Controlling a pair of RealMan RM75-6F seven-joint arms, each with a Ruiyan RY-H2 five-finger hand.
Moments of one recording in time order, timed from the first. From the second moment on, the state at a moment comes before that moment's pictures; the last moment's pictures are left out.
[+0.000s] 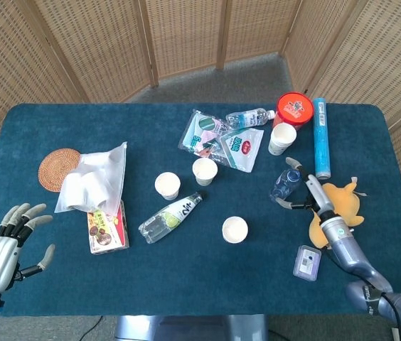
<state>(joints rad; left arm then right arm) -0.06 -1.13 0.01 -1.82 1.64 1.55 -0.07 0.56 -1.43 0.22 -1.22 -1.36 0.87 0.96</state>
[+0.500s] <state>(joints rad) -0.04 -1.12 0.02 -1.83 1.64 1.56 -0.07 0.58 -1.48 0.22 -1.16 -1.35 0.86 1.00</state>
